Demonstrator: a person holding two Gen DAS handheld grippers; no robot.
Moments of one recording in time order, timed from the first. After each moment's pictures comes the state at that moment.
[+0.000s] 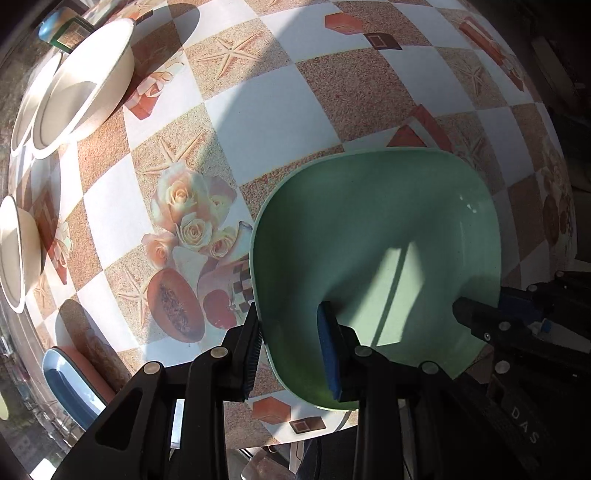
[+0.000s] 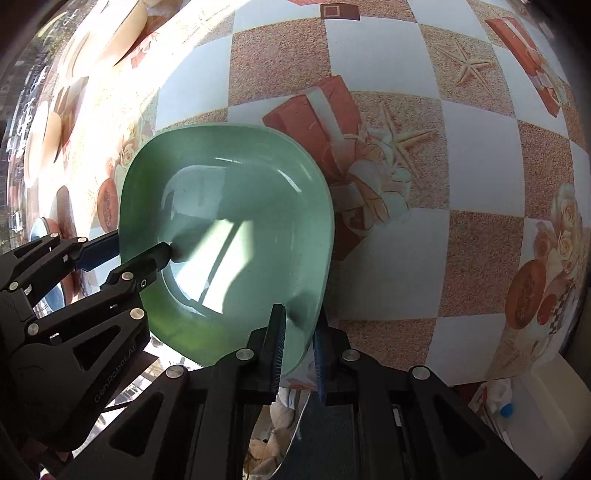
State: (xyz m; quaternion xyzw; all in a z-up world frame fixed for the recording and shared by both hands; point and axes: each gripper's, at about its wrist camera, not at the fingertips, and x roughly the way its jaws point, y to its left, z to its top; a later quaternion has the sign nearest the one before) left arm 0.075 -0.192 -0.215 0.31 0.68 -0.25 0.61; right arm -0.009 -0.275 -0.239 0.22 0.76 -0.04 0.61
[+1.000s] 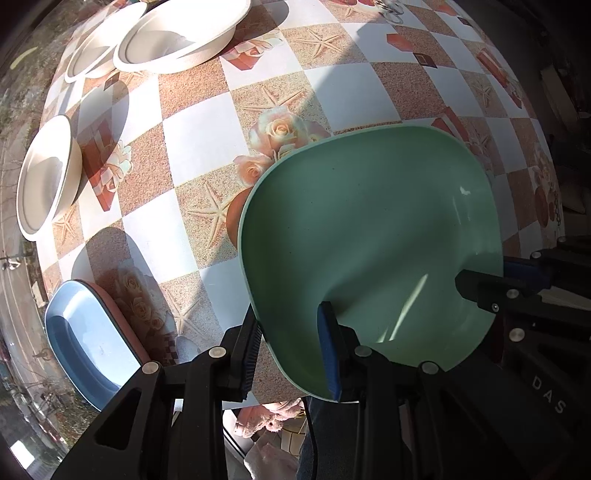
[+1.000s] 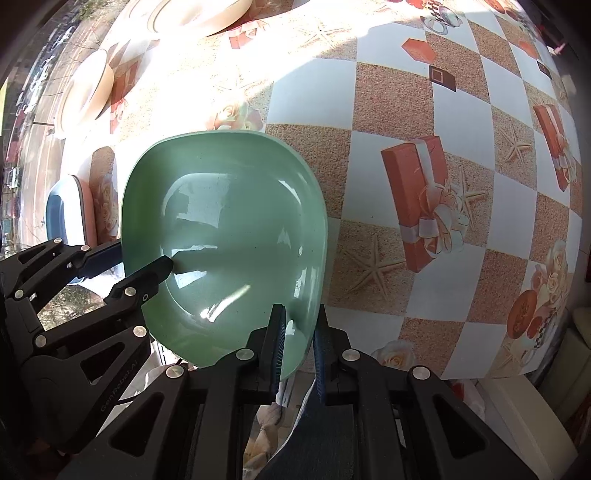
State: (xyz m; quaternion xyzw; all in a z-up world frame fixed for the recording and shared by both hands) left arm 0.078 -0.101 -0.188 0.26 0.68 -0.24 0.64; right arm 0.034 -0.251 -0.173 0.14 0.76 -0.01 0.64
